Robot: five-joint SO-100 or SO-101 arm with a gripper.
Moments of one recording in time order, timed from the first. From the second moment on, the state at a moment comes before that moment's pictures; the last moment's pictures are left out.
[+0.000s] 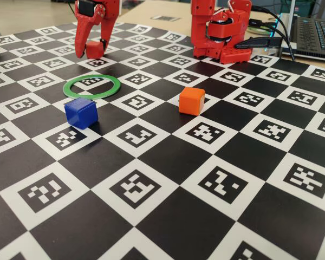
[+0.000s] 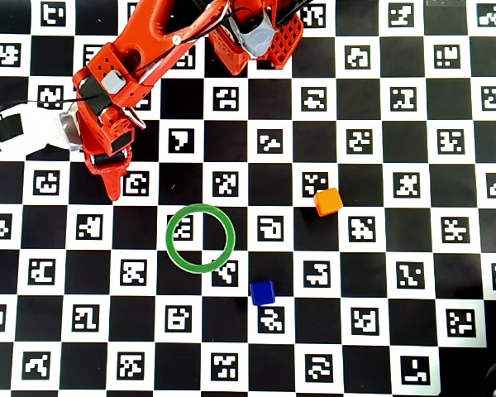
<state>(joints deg) 54.1 81.8 111.6 47.5 -69.6</state>
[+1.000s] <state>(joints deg) 52.3 81.9 110.0 53.1 -73.4</state>
